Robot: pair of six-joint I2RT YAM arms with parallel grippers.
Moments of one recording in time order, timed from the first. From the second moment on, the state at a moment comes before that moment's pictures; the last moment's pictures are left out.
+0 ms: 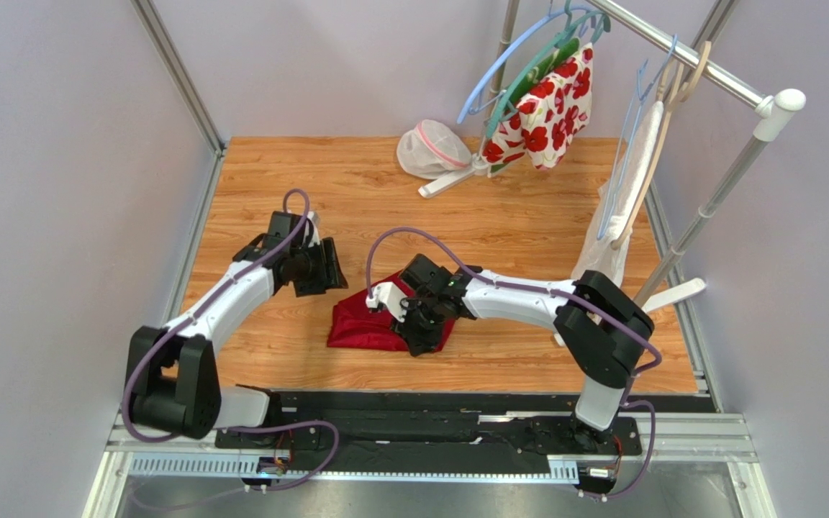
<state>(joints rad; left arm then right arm) -0.22 1.35 0.84 -0.52 0.20 -0.42 0.96 1.78 1.11 -0.48 -0.41 -0.29</state>
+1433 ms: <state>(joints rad) -0.39 1.42 0.66 -0.08 0.22 -0.49 0.62 2.04 1.17 -0.66 -1.03 -0.12</state>
